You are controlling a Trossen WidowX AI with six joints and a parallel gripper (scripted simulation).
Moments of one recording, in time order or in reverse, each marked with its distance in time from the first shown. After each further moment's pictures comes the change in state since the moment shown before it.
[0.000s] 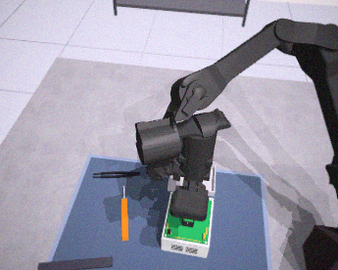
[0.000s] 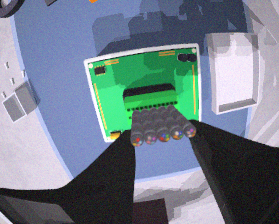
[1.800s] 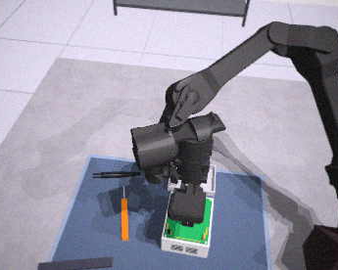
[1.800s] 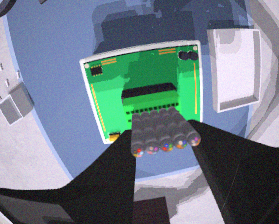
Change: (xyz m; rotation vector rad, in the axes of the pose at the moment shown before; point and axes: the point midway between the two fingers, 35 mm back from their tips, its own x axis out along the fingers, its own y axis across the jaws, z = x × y) arm 0.005 -0.001 0.002 0.021 0.027 -0.009
